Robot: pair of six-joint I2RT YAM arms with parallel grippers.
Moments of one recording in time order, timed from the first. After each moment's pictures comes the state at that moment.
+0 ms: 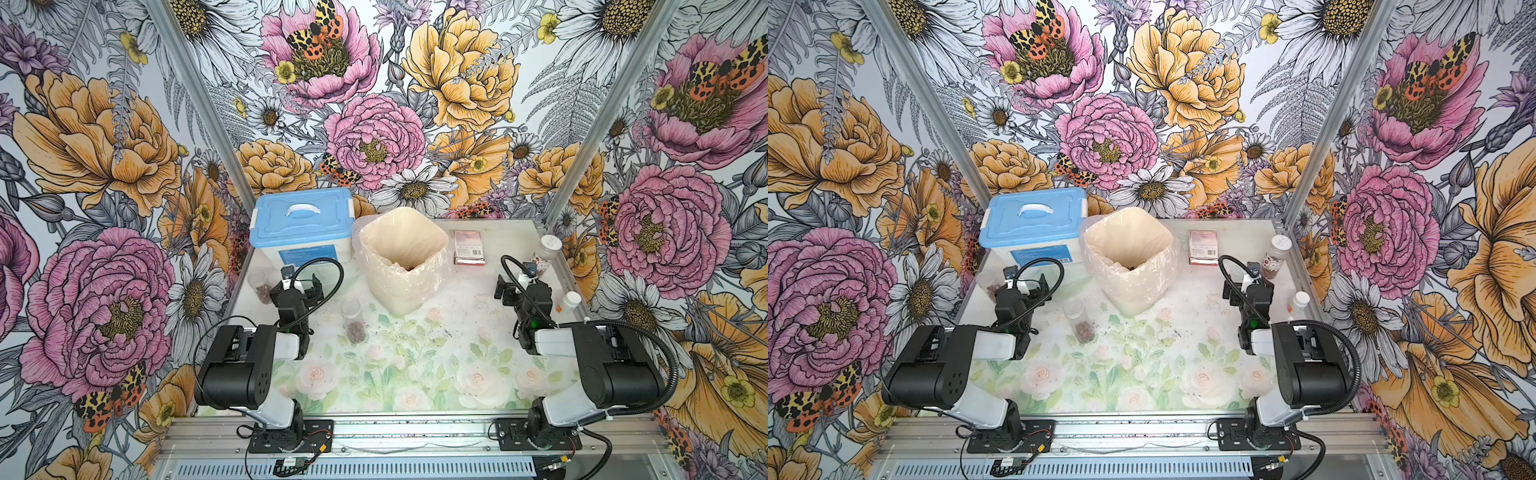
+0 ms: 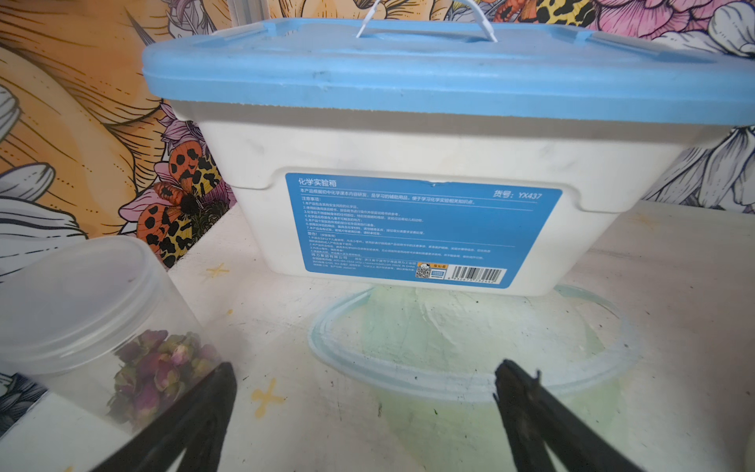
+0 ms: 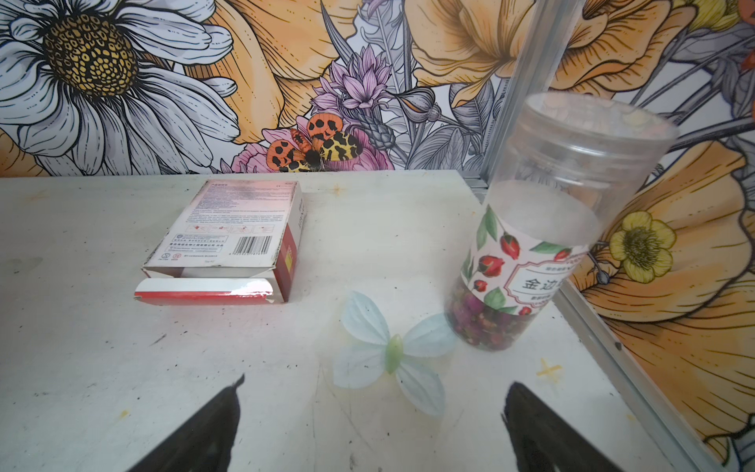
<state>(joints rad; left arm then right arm) -0.02 1.54 0.36 0.92 -0.25 -0.08 -0.01 1.53 0.39 0.85 0.12 -0.01</state>
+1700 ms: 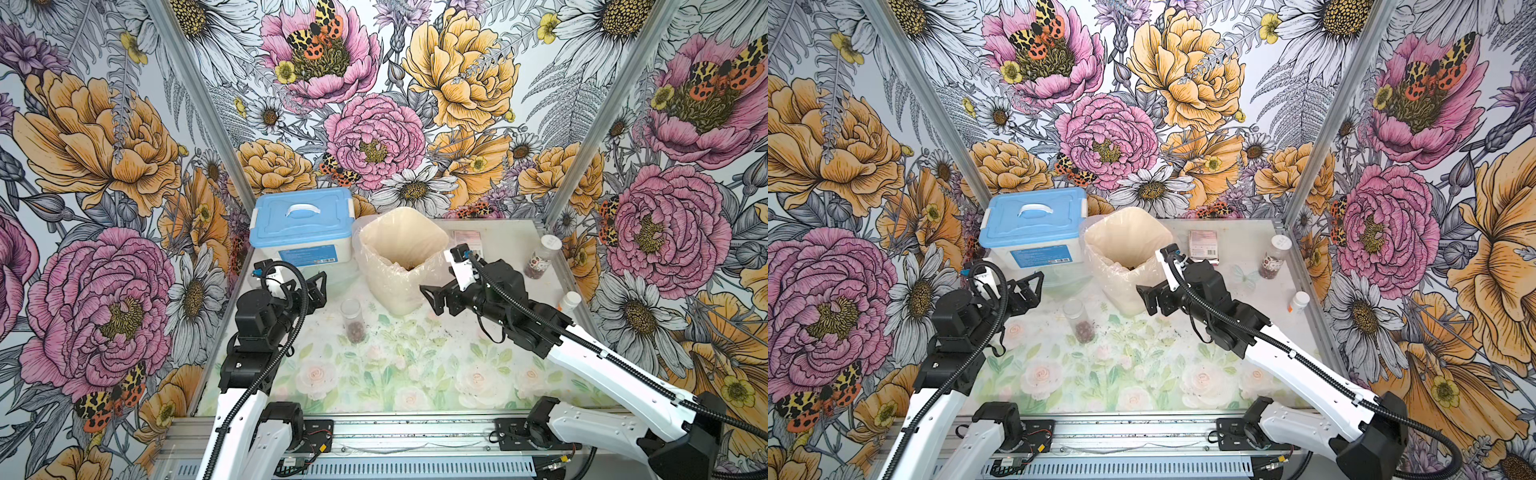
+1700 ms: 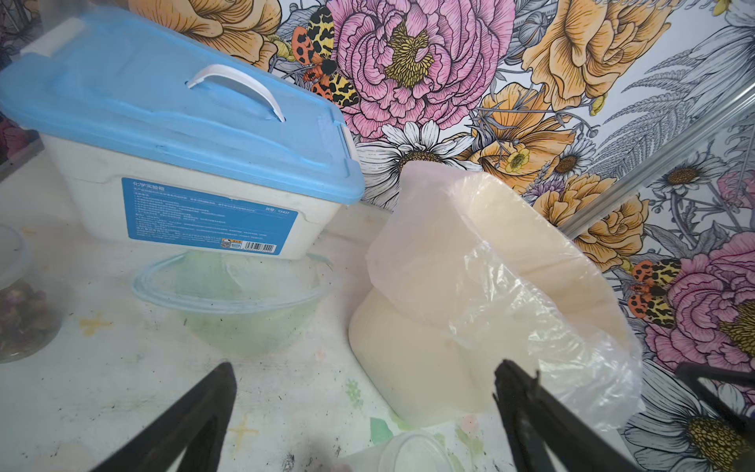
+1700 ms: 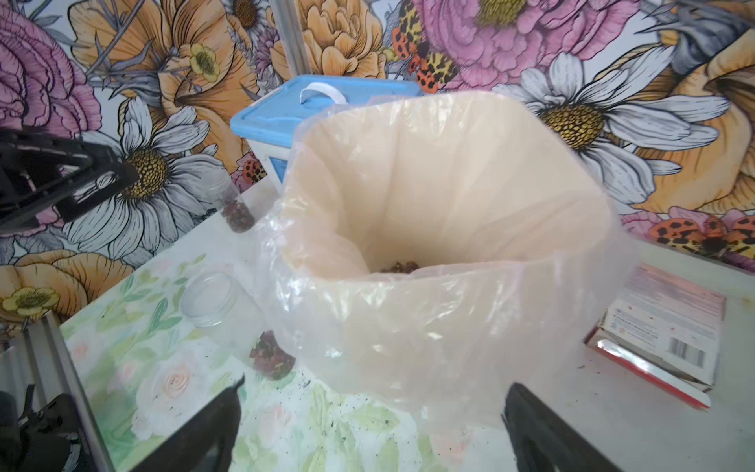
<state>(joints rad) -0.04 0.62 0.67 -0.33 0.21 -0.47 0.76 1.10 0.98 -0.30 0.00 0.15</state>
